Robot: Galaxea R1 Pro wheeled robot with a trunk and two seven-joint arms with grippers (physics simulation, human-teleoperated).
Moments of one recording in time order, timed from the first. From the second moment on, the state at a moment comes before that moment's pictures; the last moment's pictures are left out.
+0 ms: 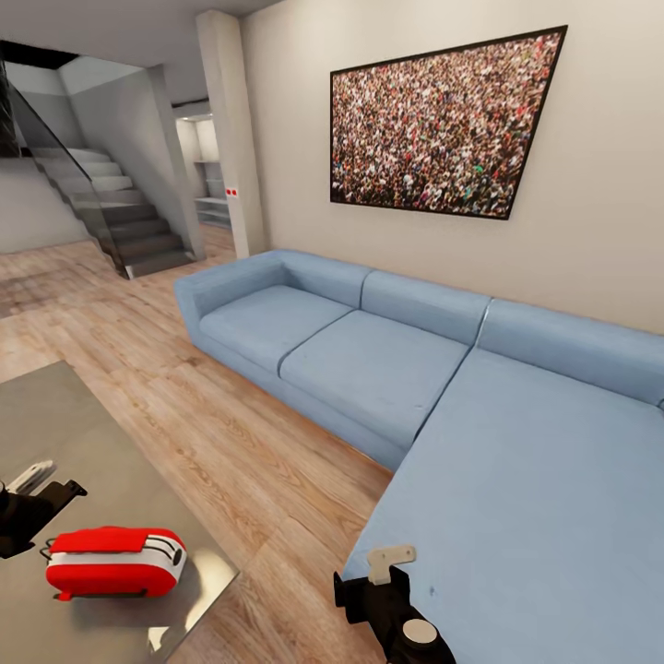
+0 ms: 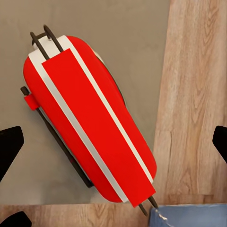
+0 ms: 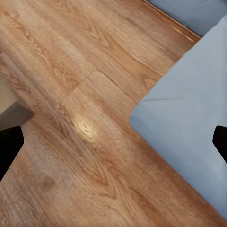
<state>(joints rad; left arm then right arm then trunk) -0.59 0.44 0.41 -0.93 1.05 0.85 0.65 -0.05 0.10 0.45 -1.45 -0.20 0.56 -0.31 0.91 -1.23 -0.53</state>
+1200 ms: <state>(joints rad) -0.59 0.45 0.41 -0.93 1.05 0.85 0.64 -0.05 0.10 0.45 -1.45 -0.19 0.56 -0.31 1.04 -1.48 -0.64</state>
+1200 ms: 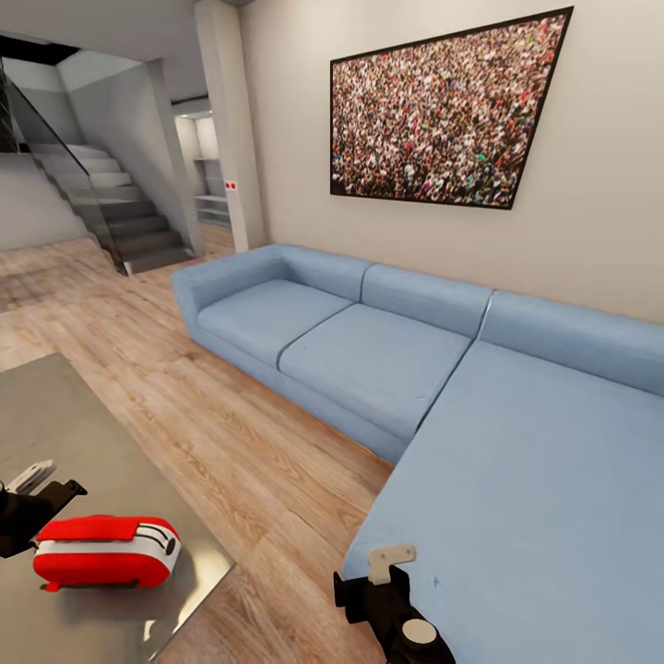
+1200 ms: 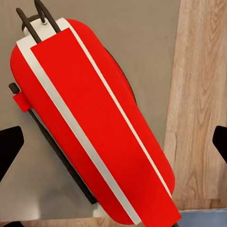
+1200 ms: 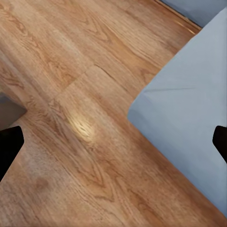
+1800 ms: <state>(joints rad) -0.59 0.45 0.41 -0.93 1.05 0.85 0.64 -0.05 0.10 0.45 -1.45 -0.19 0.56 -0.31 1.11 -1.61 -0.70</state>
